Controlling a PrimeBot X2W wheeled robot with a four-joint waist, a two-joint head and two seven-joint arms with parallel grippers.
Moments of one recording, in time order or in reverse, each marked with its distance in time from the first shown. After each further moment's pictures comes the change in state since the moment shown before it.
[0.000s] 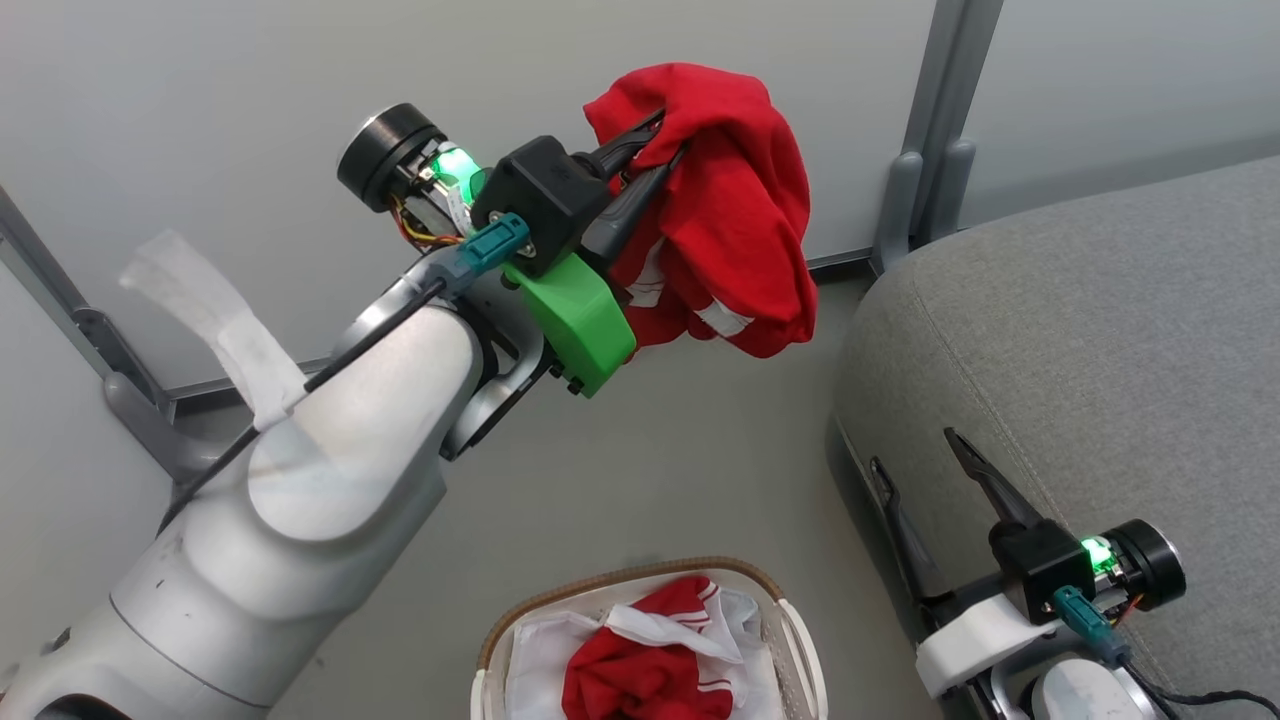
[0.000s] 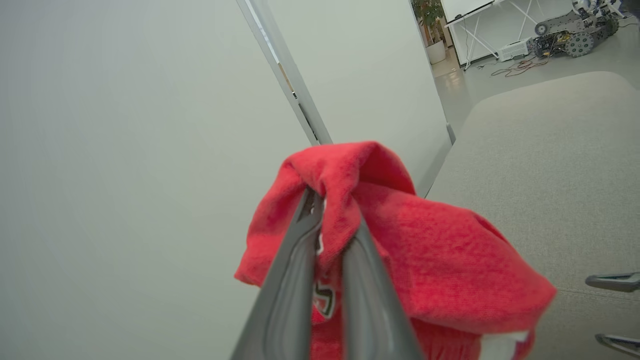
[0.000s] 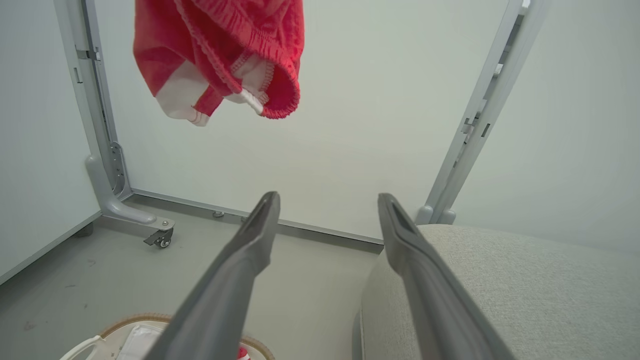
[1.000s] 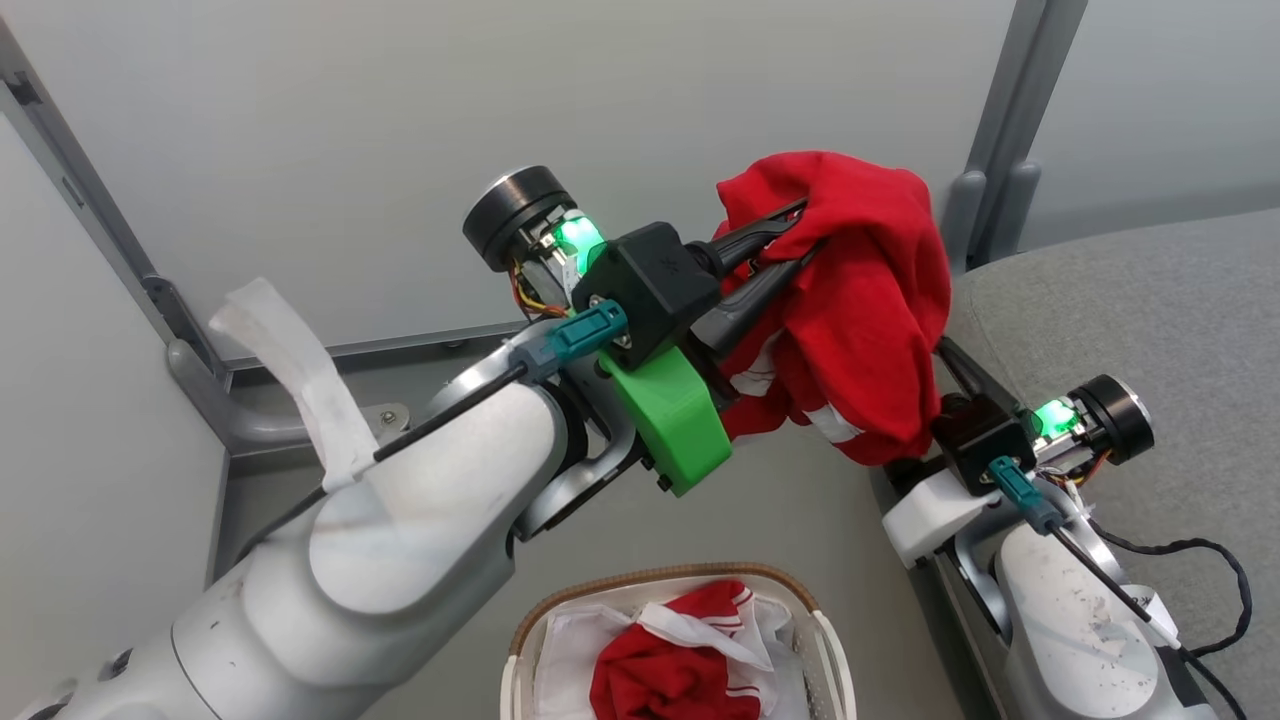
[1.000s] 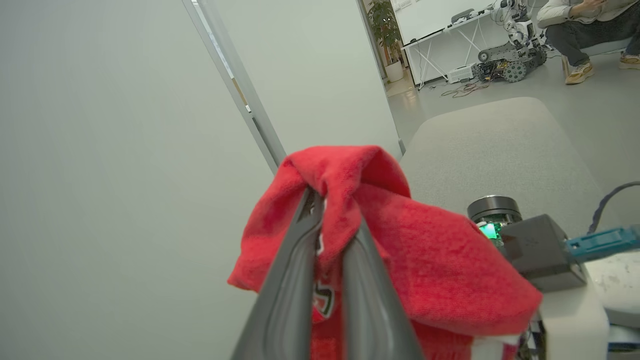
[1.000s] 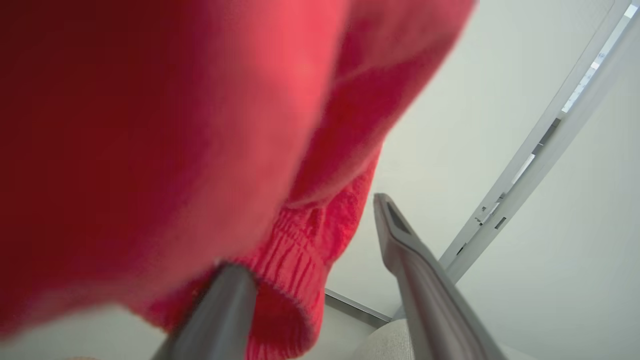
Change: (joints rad) left arm 0.030 -0.019 -0.114 -0.179 -0.103 -0.001 0.038; right arm -0.281 0.000 0.025 0.172 -0.149 0.000 0.000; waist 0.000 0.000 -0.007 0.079
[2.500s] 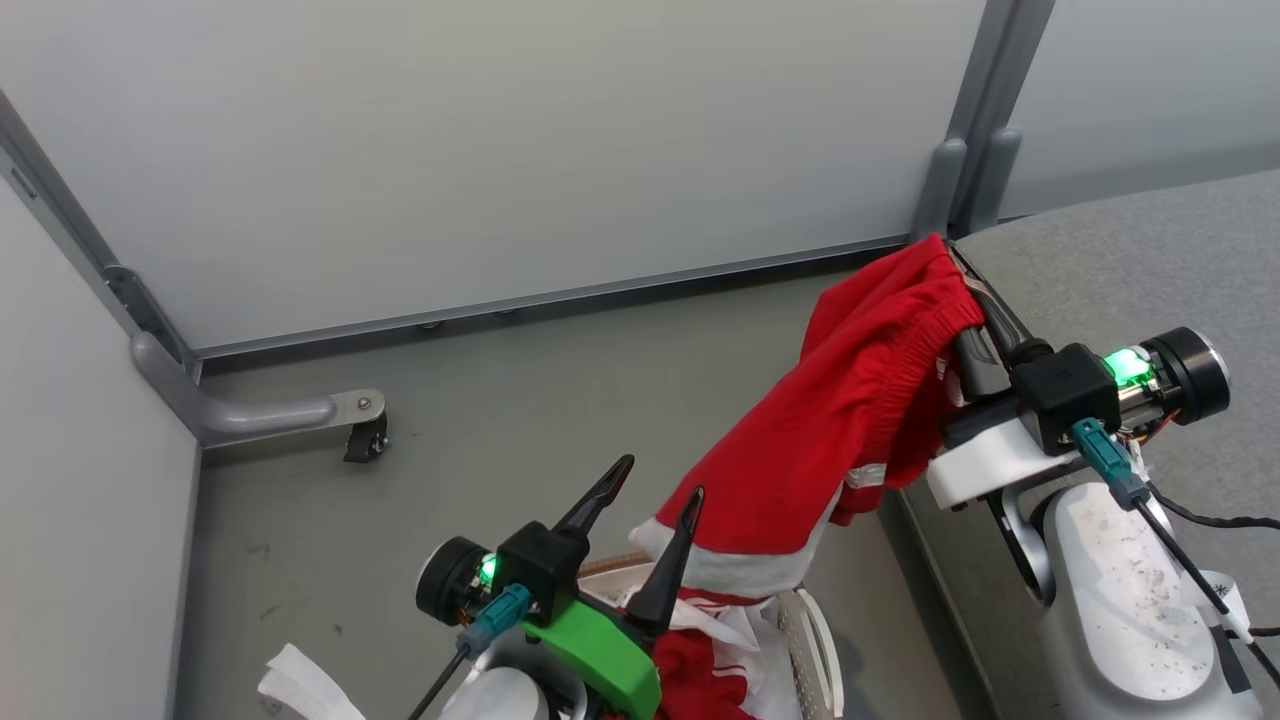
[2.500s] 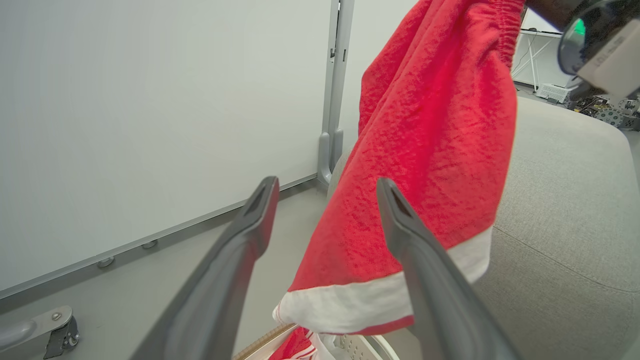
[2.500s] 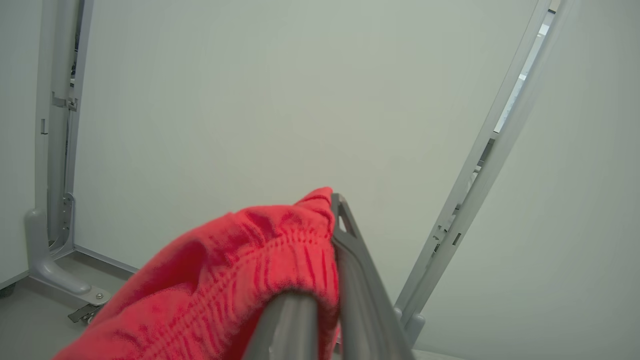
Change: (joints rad) left arm 0.603 -0.144 0.230 0.266 0.128 0.064 -0.275; right arm -0.014 0.000 -0.081 -0.147 0.046 0.000 0.000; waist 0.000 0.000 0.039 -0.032
